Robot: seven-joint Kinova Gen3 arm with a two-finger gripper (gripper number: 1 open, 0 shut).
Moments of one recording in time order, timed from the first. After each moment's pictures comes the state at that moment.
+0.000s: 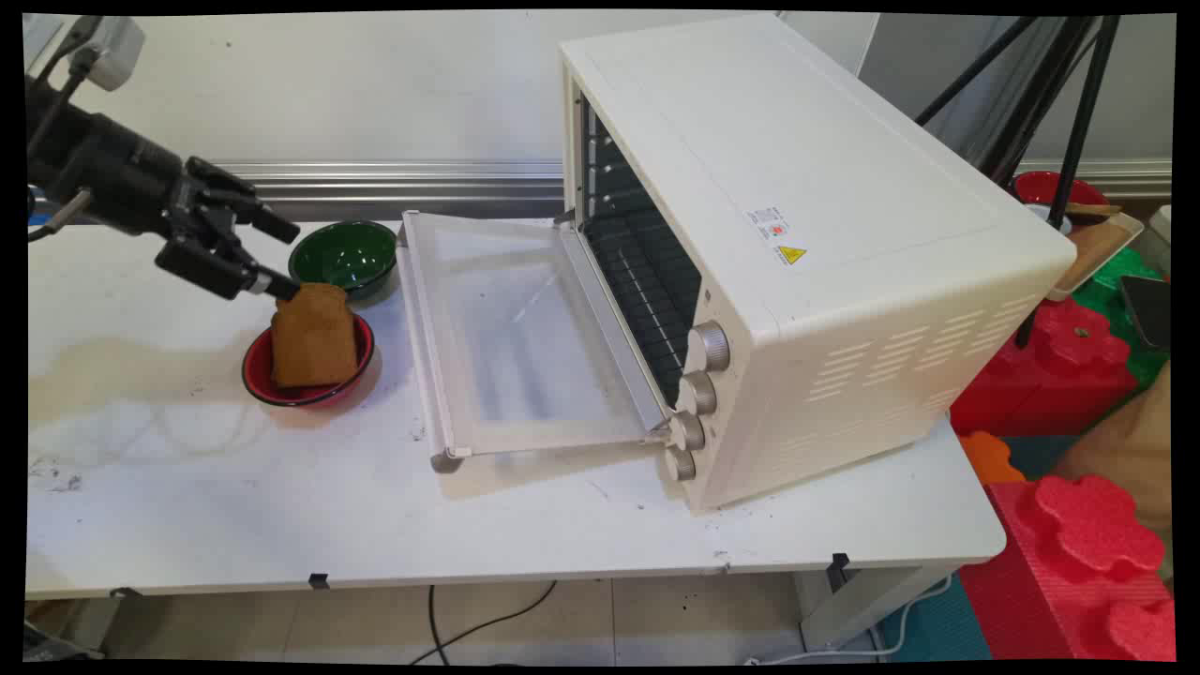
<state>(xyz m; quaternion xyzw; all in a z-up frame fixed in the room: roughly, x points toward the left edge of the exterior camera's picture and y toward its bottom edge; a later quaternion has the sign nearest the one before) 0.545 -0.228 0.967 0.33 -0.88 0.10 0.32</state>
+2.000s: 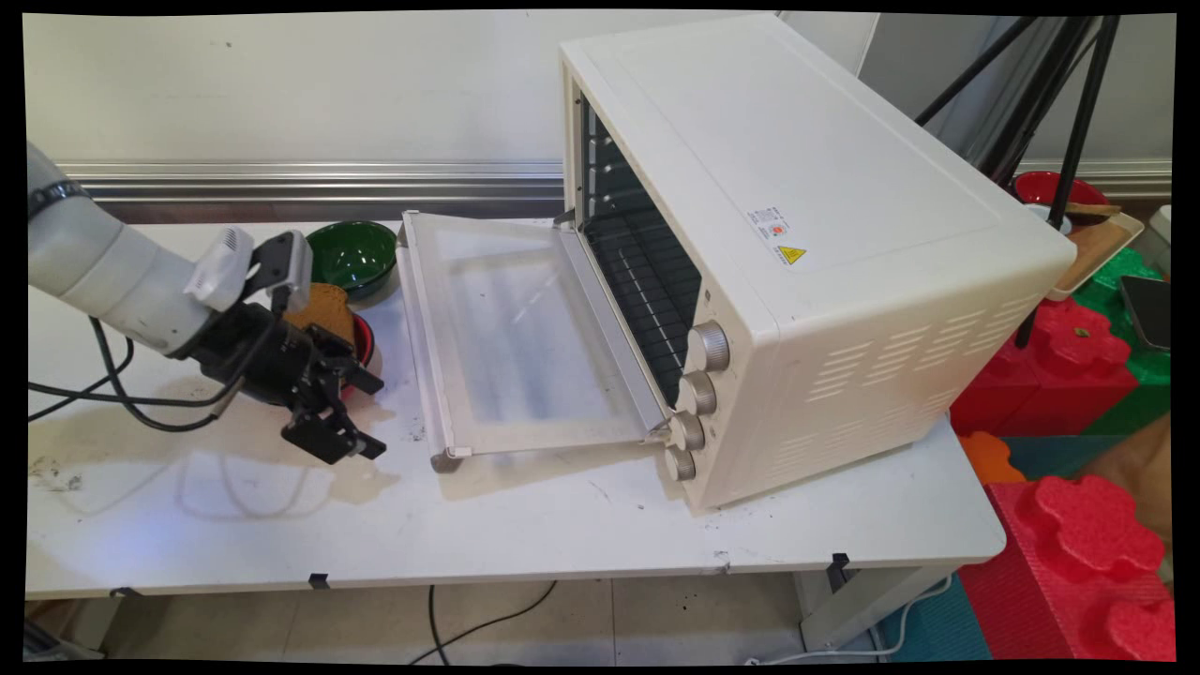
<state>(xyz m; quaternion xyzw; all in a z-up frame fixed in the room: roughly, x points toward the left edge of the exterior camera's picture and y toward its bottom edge) 0.459 -0.222 0.829 0.31 -0.91 0.05 0.26</state>
